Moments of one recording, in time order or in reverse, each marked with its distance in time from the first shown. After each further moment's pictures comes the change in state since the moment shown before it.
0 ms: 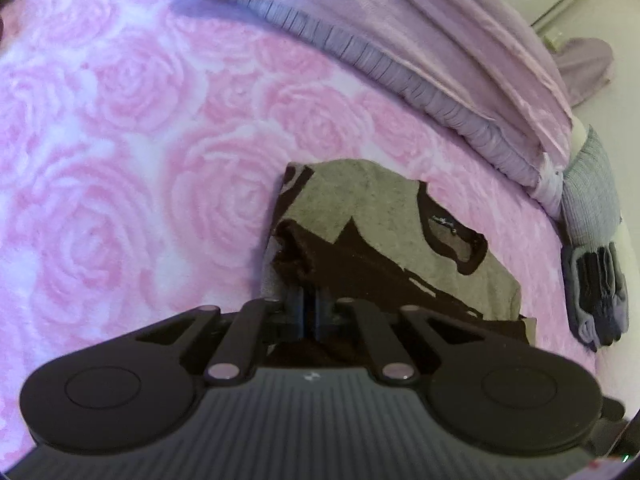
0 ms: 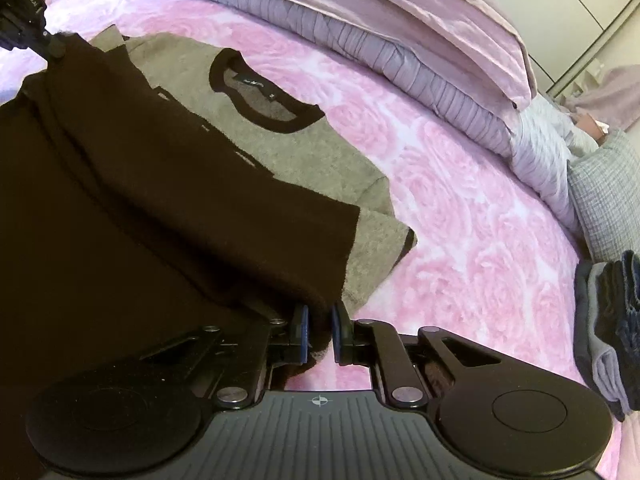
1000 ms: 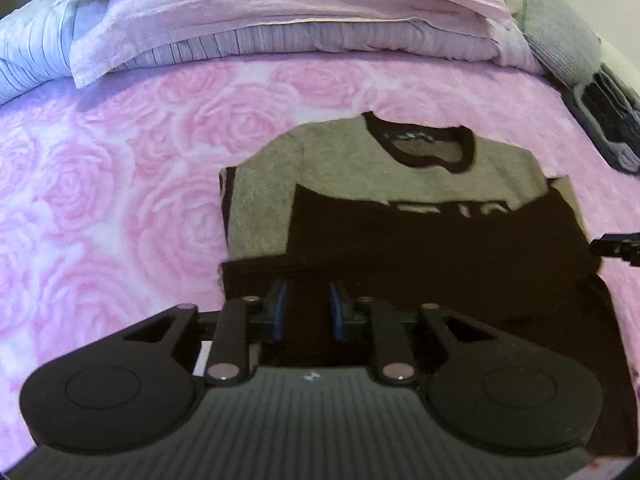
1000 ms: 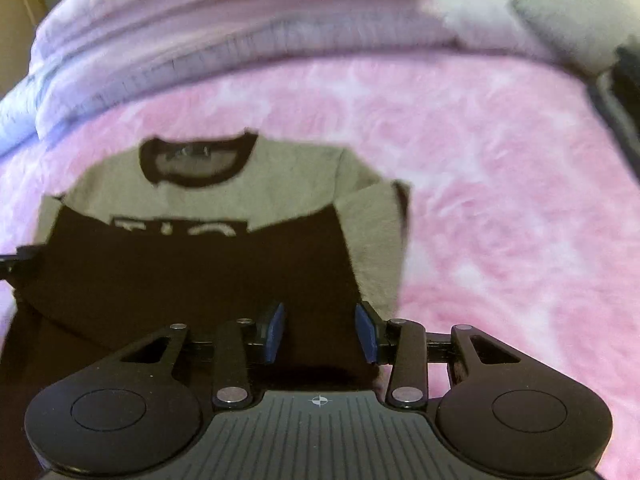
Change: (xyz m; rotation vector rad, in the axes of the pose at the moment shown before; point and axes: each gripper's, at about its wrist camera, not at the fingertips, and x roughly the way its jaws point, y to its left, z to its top) left arm 0.005 -0.060 -0.029 0.532 0.051 0.125; right arm -0.001 -0.041 0.015 0.624 0.016 0.154
